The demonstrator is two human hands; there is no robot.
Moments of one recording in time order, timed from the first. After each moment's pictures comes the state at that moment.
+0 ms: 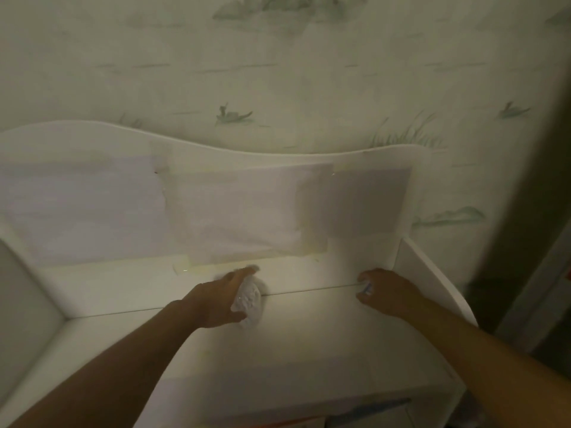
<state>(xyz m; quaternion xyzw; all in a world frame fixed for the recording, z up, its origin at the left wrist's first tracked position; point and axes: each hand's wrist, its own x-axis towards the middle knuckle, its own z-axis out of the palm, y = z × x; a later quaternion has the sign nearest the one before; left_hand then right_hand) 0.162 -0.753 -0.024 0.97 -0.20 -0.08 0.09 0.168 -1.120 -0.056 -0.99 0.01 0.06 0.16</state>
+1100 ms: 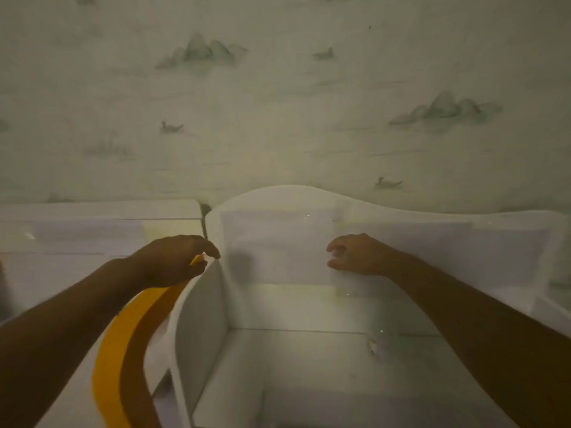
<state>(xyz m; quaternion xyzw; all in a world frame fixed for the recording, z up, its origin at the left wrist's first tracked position) 0.025 -0.438 0.189 0.99 -0.11 0.11 -0.07 0.122 -0.798 0.158 -0.96 -0.23 -0.02 0.17</state>
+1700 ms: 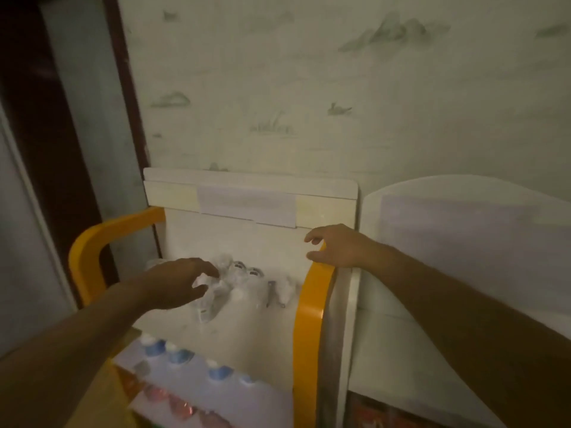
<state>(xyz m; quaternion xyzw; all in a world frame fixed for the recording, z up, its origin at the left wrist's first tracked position) -0.156 -0.141 0.129 1.00 0.05 0.04 0.00 0.014 -0.435 0.170 -0.91 -0.39 0.00 0.16</state>
